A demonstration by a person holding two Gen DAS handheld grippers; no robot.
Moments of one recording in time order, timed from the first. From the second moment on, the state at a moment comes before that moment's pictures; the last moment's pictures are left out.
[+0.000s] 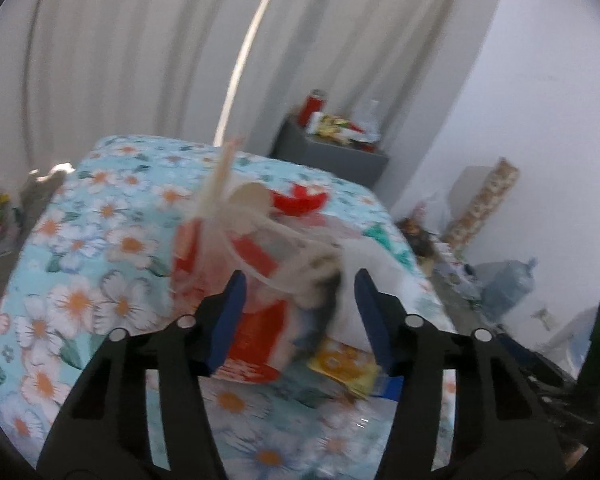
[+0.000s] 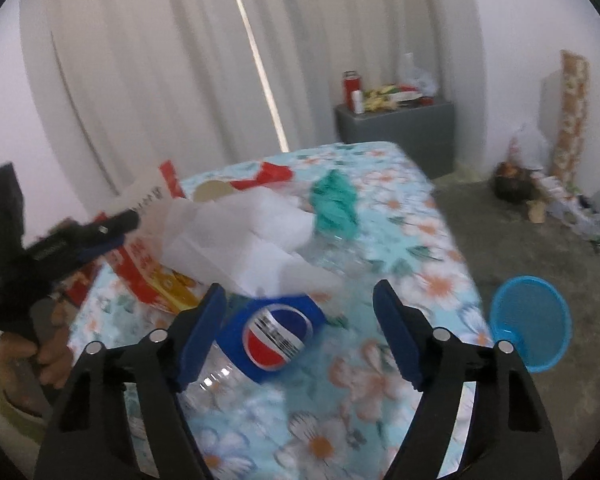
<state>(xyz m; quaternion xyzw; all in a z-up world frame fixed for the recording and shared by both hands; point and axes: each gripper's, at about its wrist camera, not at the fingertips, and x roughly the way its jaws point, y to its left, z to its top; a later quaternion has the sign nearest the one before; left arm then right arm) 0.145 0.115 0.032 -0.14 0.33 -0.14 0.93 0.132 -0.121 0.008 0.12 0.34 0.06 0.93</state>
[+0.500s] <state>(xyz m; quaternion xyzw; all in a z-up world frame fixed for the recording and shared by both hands) 0.182 0.133 0.012 -0.13 0.36 -0.04 0.92 0.219 -0.105 -0.023 0.10 0.42 0.19 0.88</state>
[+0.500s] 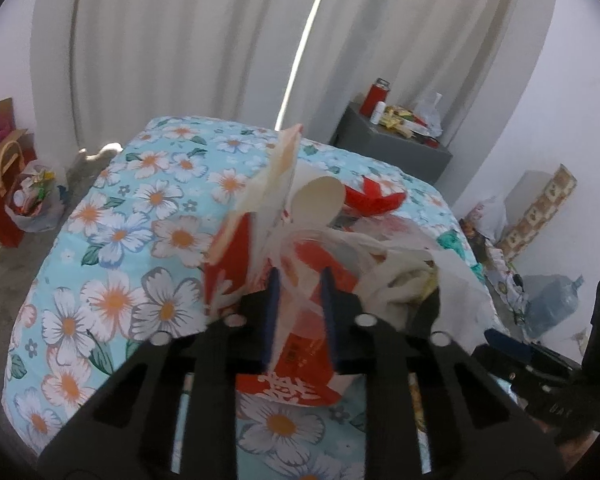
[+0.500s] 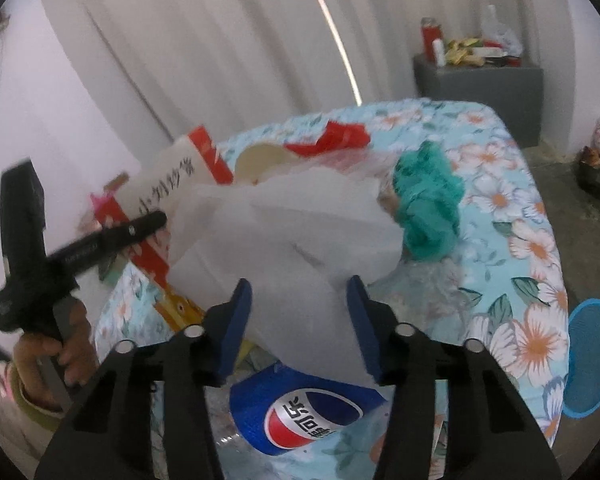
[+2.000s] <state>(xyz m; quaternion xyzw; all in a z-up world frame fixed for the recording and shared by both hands) 0.134 0.081 0.018 -0.11 0.38 -0.21 0.89 0.073 -0.231 0.064 0.25 0.21 0.14 0.94</state>
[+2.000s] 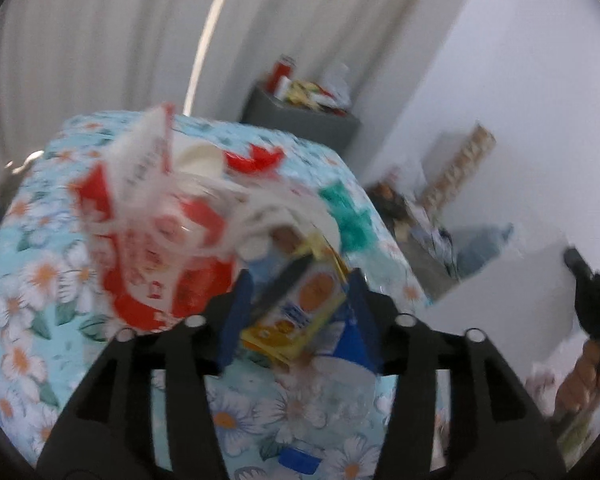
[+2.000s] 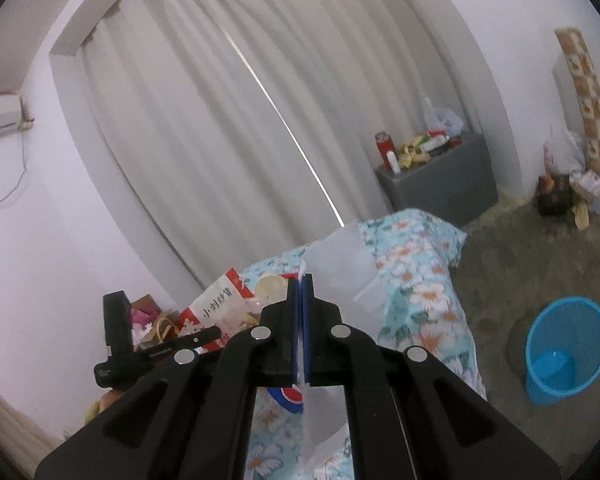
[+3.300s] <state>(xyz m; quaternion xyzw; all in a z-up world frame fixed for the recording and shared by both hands) 0.103 0.056 0.008 0.02 0.35 -0.24 0.91 0.072 -0.243 0.037 0.28 0.22 0.13 0.93</state>
